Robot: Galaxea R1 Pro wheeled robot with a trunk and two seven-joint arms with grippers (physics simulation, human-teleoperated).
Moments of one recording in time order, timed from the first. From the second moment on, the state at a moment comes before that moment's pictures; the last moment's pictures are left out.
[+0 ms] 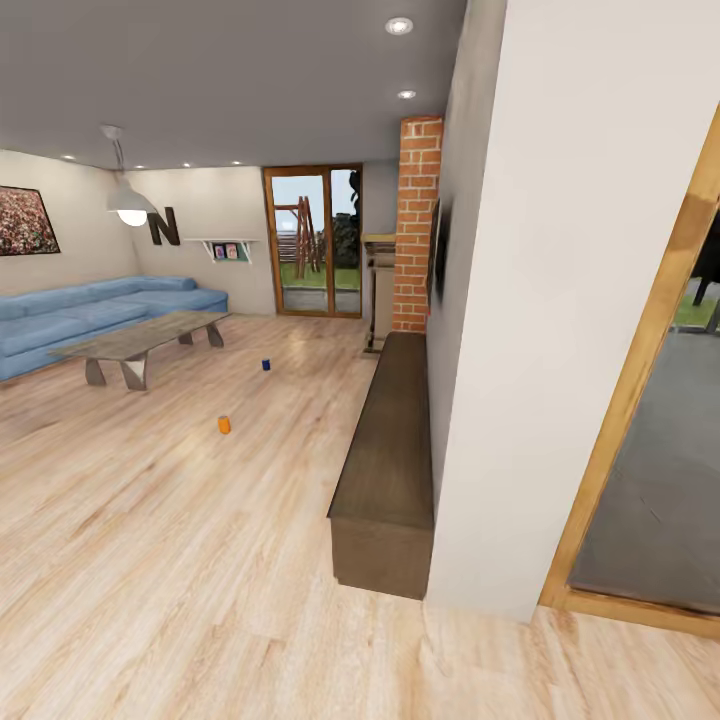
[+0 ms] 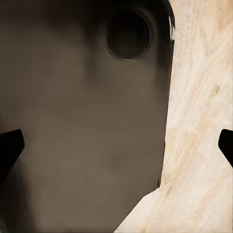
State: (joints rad) left arm 0.00 0.00 0.00 0.00 0.00 0.00 0.00; right arm 0.00 0.00 0.00 0.00 0.00 0.00 0.00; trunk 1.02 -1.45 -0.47
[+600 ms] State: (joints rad) left arm 0.00 0.00 0.01 0.00 0.00 0.00 -0.01; right arm 0.00 0.00 0.01 0.00 0.00 0.00 0.01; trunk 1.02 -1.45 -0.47
